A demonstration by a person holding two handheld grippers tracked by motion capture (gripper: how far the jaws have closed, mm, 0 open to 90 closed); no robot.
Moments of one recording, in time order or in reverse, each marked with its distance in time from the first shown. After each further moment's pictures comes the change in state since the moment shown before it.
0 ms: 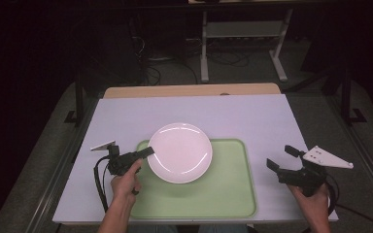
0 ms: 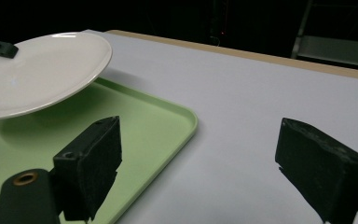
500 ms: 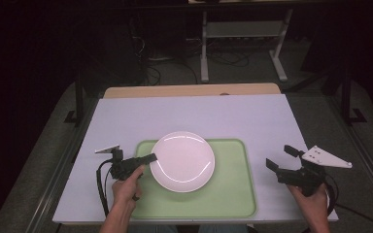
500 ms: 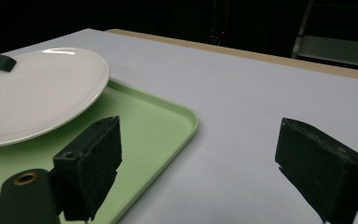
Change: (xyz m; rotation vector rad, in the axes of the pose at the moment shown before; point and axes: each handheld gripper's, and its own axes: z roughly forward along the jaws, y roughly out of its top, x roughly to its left) left arm 0.006 -0.011 0.003 0.075 0.027 0.014; right arm 0.001 0.000 0.001 0.002 -0.001 -0.006
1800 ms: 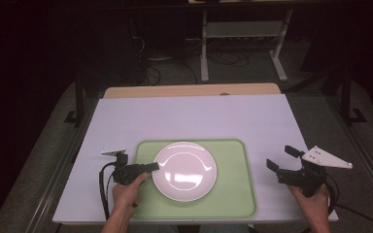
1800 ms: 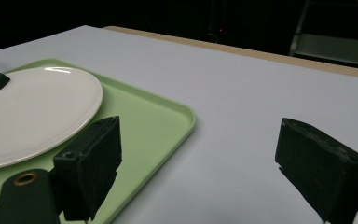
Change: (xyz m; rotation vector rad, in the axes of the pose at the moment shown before) left arm 0.003 -0.008 0.003 0.120 0.105 0.037; right arm 0.000 0.000 -0.002 0.011 -0.010 -0.001
